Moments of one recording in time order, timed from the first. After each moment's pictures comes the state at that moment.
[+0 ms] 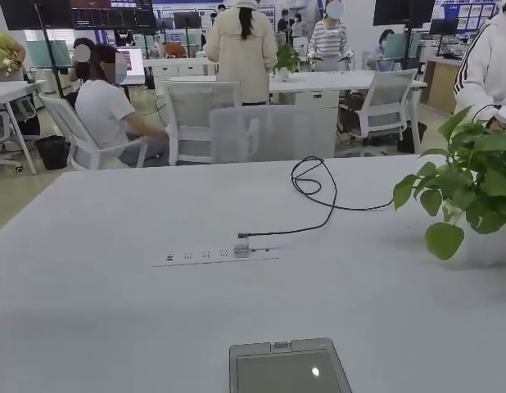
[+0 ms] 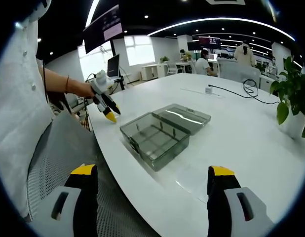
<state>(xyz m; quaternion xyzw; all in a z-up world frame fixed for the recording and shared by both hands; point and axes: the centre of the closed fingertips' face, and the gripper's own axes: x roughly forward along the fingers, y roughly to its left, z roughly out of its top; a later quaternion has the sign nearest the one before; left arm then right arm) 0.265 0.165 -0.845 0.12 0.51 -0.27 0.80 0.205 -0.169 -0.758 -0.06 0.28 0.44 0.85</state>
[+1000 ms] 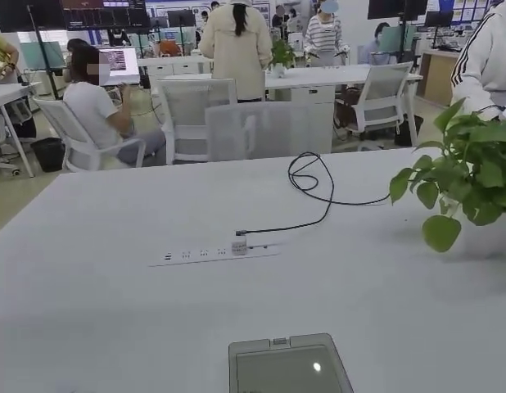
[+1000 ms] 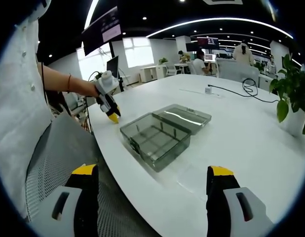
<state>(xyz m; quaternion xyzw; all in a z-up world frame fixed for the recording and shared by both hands) 0.270 0.169 -0.848 0.17 0.56 -0.24 0.77 0.206 -0.166 -0.760 -0.05 0.27 0.44 0.85</state>
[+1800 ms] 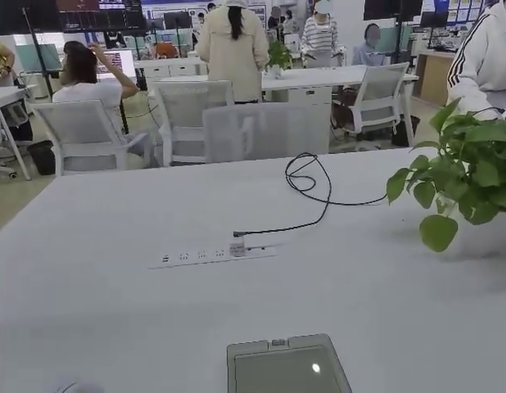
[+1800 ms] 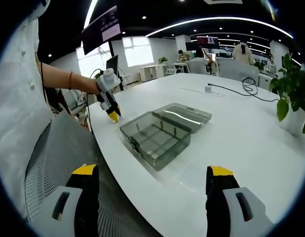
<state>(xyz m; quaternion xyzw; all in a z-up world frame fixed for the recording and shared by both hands) 0.268 0.165 -0.847 0.16 0.58 -0.26 0.76 0.205 -0.166 -0.762 -0.05 0.28 0.44 0.85</state>
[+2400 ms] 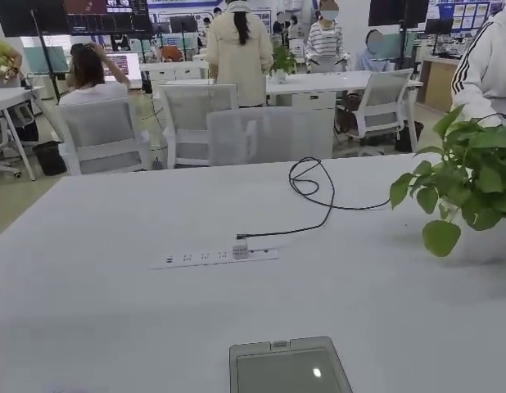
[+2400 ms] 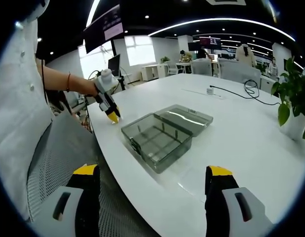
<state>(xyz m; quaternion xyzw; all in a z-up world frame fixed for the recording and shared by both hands) 0.258 0.159 -0.843 0.11 0.56 -0.26 0.78 0.204 -0.163 -0.756 -0.06 0.28 0.44 0.85</state>
